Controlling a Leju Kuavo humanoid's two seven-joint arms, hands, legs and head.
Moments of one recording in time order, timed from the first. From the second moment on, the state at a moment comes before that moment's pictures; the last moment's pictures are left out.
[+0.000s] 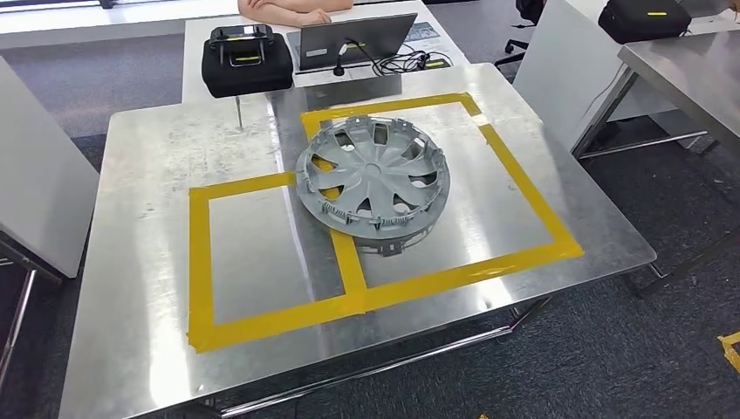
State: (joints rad) left arm -0.12 0.05 -0.88 -0.20 1.16 0.14 -0.14; right arm 0.08 -0.41 -0.23 -2.15 -0.45 -0.39 -0.14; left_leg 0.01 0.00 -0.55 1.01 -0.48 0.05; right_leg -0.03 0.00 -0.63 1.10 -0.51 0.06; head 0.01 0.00
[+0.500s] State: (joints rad) left arm -0.12 0.05 -0.88 -0.20 1.16 0.14 -0.14; right arm 0.08 -0.42 -0.23 -2.15 -0.45 -0.39 -0.14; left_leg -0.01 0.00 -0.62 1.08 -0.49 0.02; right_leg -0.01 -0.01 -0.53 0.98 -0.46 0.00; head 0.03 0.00
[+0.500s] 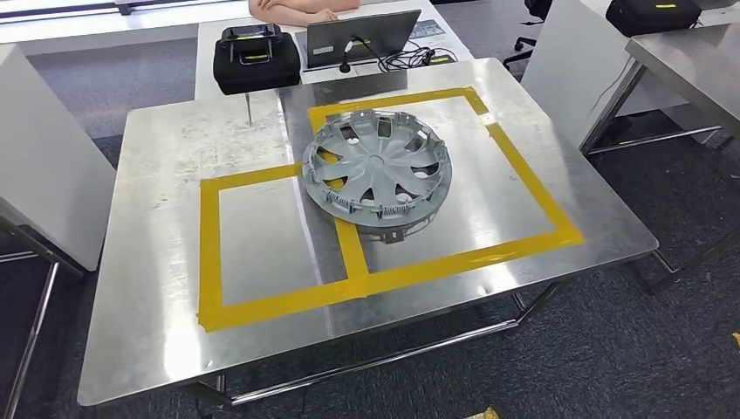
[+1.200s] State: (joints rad) left arm -0.11 0.05 -0.88 -0.20 1.15 0.17 -0.13; right arm 0.10 -0.41 -0.23 -2.15 -0.44 -0.41 -0.14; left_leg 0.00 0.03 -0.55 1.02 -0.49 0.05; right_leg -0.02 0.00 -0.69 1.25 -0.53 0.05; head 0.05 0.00
